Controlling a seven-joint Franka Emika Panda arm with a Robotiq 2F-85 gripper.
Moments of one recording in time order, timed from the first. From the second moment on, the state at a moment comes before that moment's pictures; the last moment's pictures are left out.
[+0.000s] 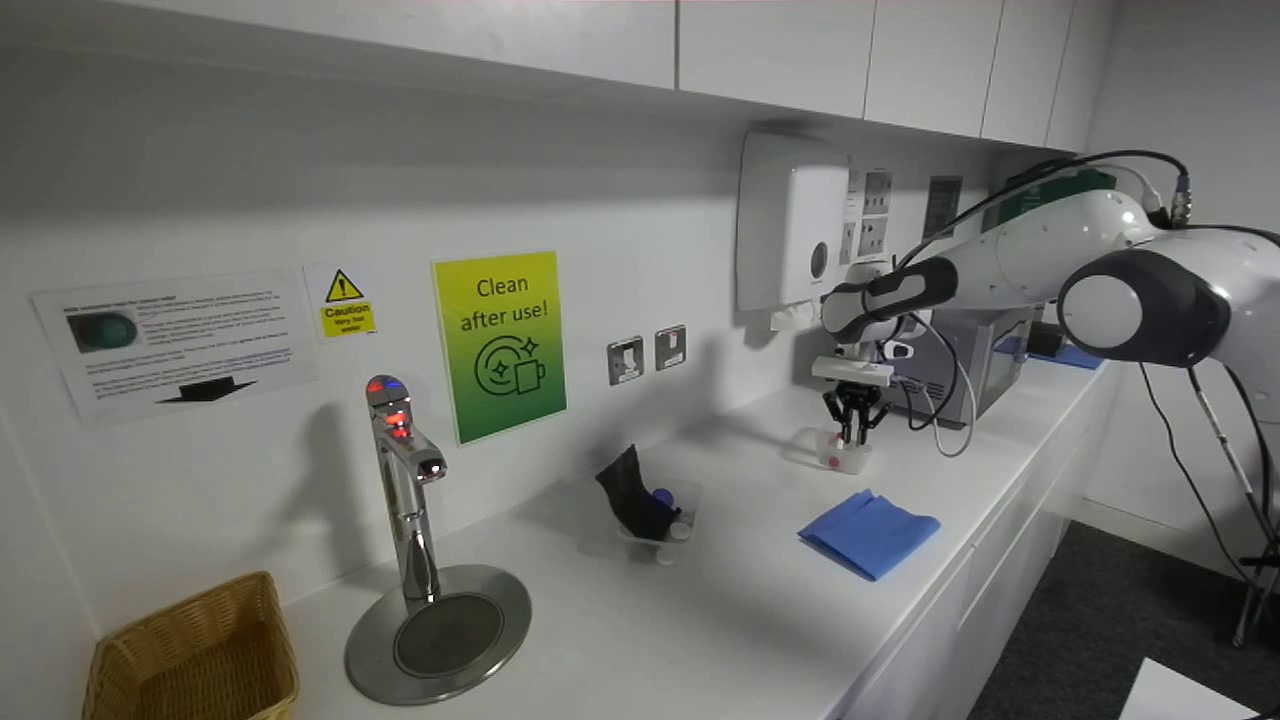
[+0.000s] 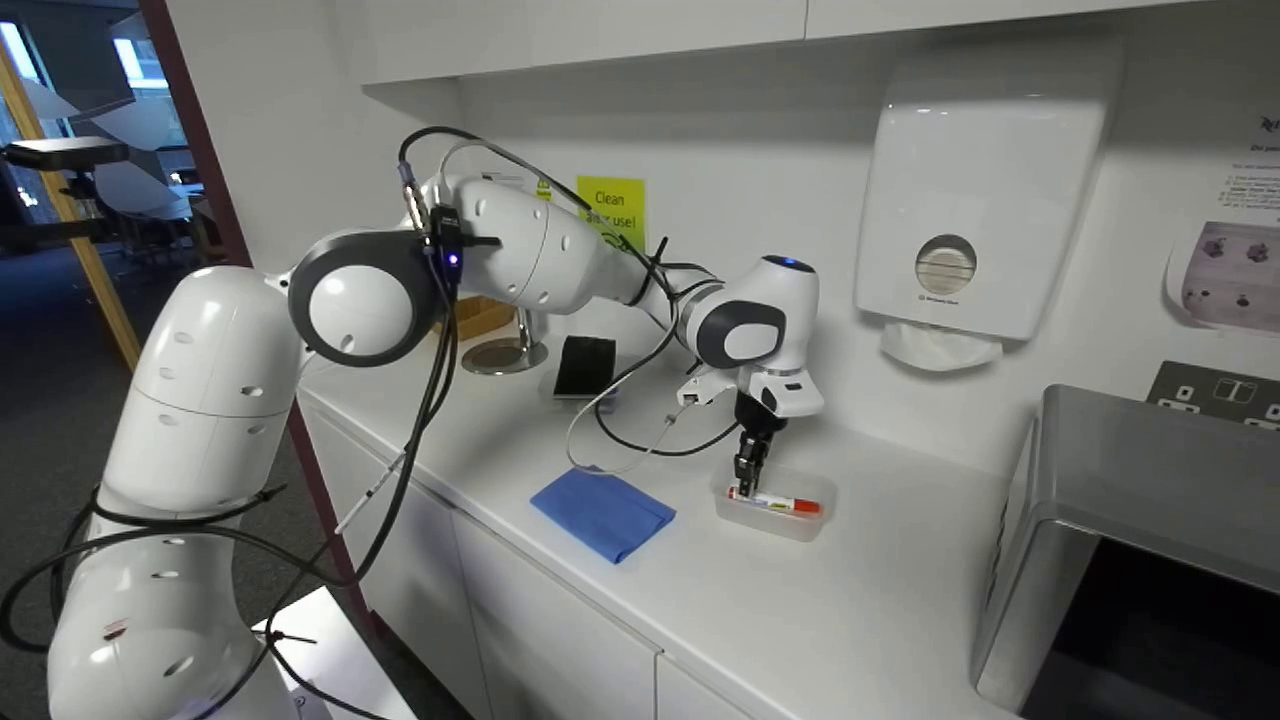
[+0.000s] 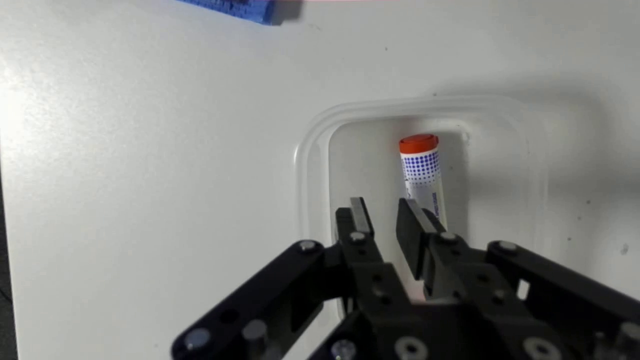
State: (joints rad) arm -0.19 0.51 -0.22 -1.54 0.14 1.98 0.87
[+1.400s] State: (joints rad) arm -0.19 0.64 -0.22 -1.41 0.14 1.97 0.83
